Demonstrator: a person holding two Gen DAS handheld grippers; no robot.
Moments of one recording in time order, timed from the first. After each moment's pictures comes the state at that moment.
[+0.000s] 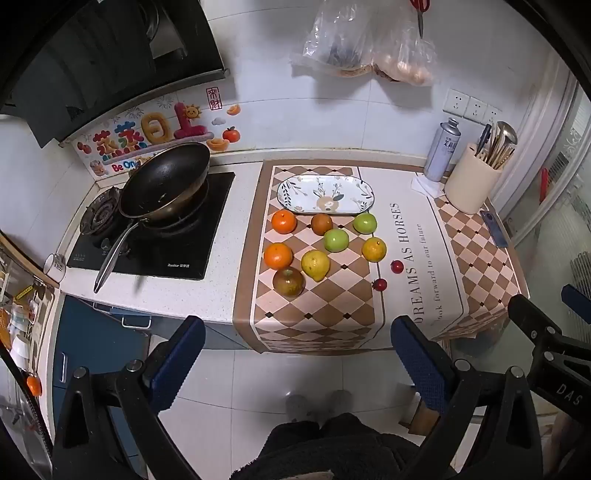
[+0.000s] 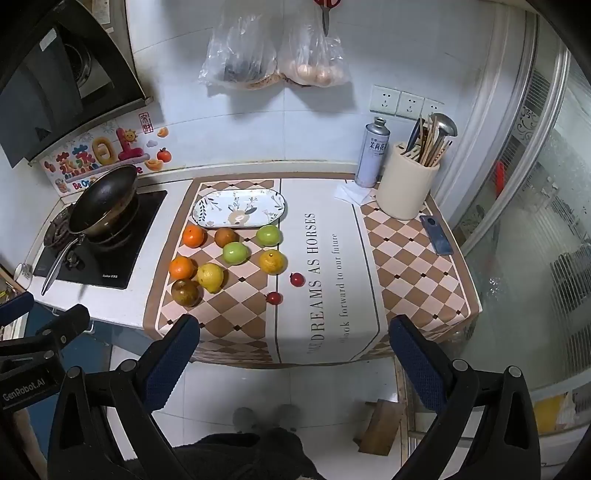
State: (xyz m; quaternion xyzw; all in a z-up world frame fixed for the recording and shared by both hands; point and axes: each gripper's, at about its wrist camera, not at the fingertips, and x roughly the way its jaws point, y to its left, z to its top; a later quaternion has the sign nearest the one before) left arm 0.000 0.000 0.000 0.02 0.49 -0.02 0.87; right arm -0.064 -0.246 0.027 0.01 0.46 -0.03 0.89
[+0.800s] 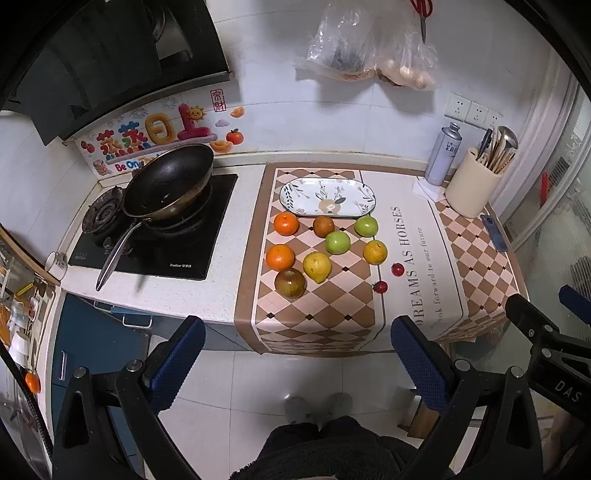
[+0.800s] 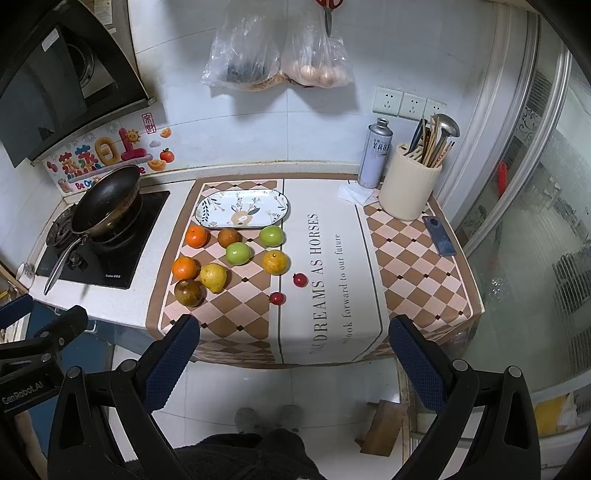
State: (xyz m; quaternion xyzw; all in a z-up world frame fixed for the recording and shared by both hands) left arm -0.001 -0.001 0.008 0.02 0.49 -0.02 0.87; right arm -0.069 -0.241 0.029 0.01 0.46 -0.03 0.89
